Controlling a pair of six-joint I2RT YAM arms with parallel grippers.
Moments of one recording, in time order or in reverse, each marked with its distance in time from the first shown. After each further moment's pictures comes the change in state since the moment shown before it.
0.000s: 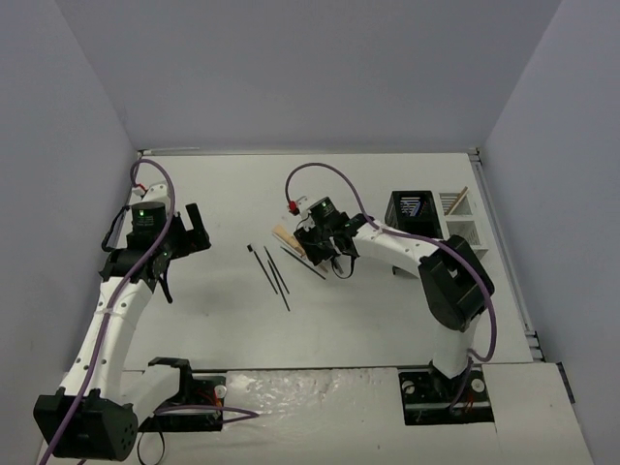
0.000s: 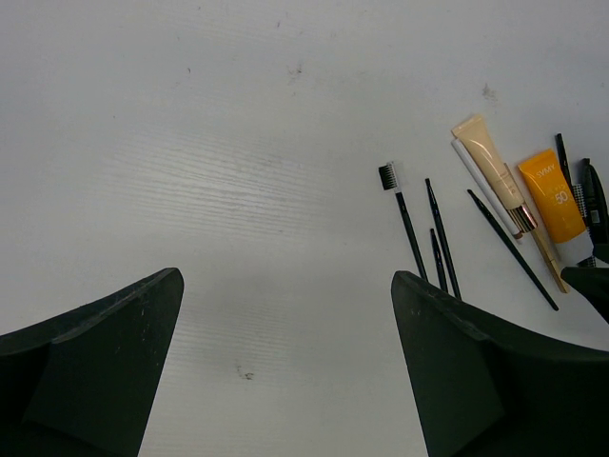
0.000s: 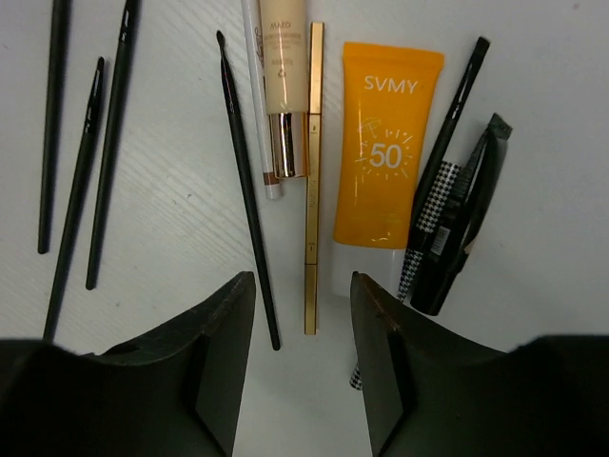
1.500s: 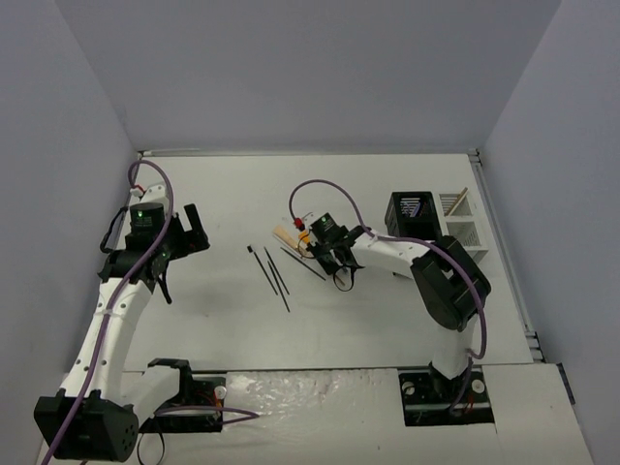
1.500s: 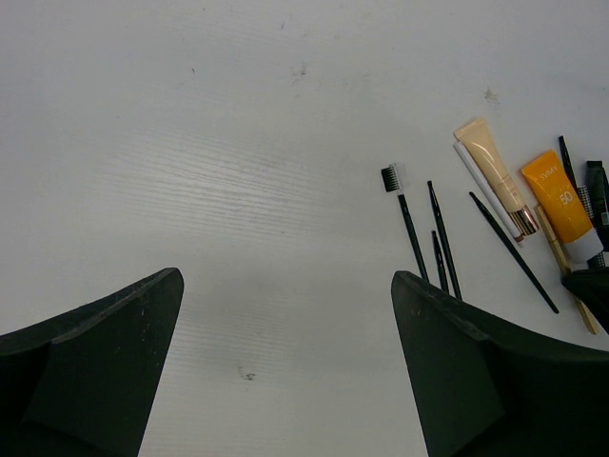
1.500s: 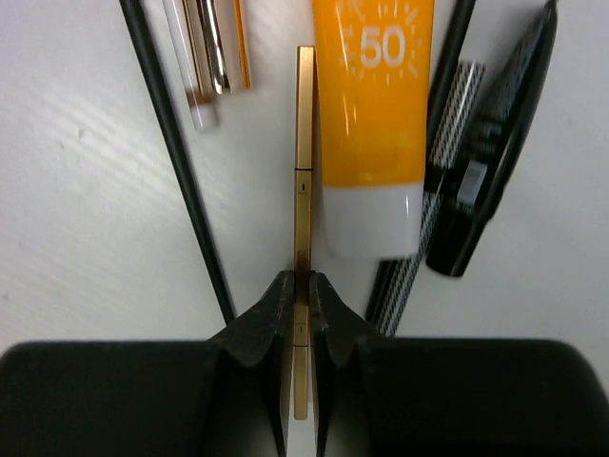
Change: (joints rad) left arm 0.011 -0.001 0.000 0.000 0.003 0.000; right arm 0.015 0.045 -0.079 0.012 0.117 0.001
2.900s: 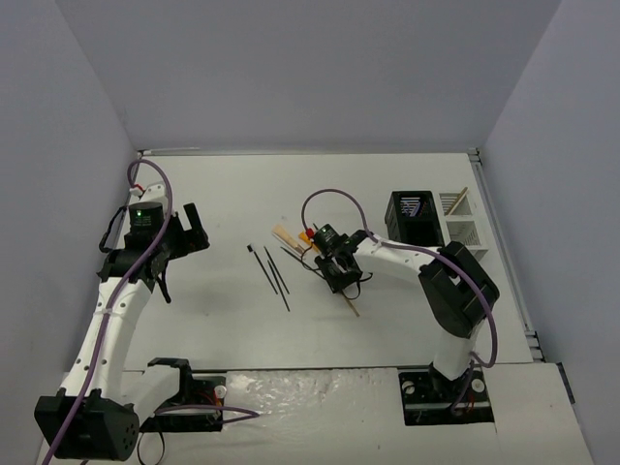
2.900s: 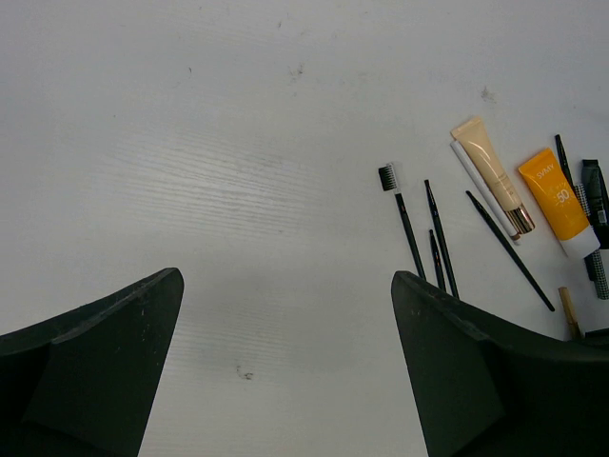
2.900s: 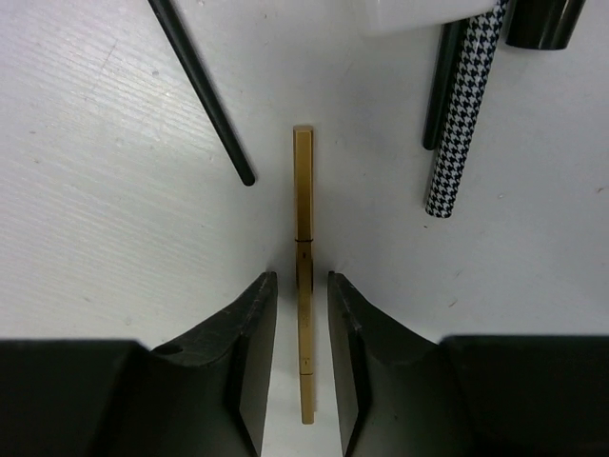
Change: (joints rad) left arm 0.009 0.000 0.000 0.000 0.016 0.000; right arm 0.039 -0.090 -0.072 -0.242 0.006 0.239
